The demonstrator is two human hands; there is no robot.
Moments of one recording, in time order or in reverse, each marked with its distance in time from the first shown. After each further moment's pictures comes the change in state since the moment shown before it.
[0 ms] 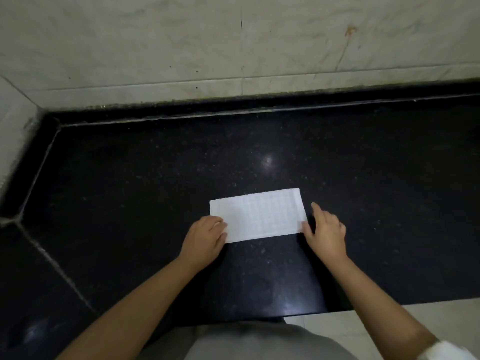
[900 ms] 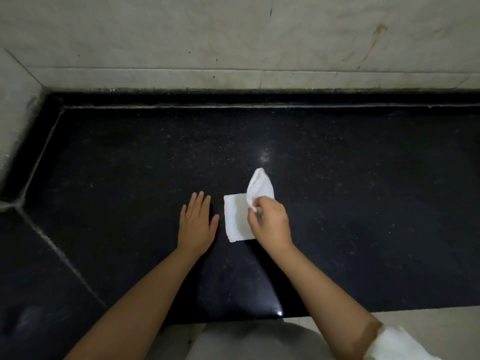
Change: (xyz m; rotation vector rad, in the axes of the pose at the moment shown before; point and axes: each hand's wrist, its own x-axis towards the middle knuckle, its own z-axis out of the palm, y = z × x) left_hand -0.004 -0.028 -0.009 -0.145 -0.085 -0.516; right_hand -0.013 -0.140 0.020 0.434 0.163 -0.306
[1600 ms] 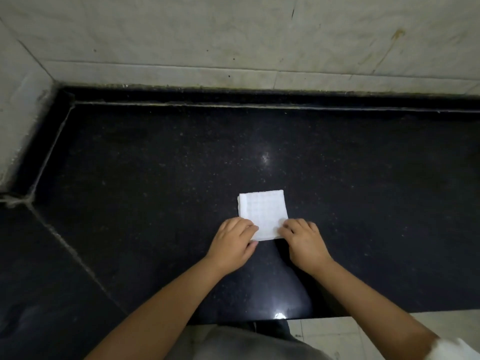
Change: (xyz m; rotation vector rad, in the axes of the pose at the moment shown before) left_hand -0.016 0.003 0.024 0.006 0.228 0.594; right_hand -0.026 0.049 -0.010 -0.654 -0.478 -0.227
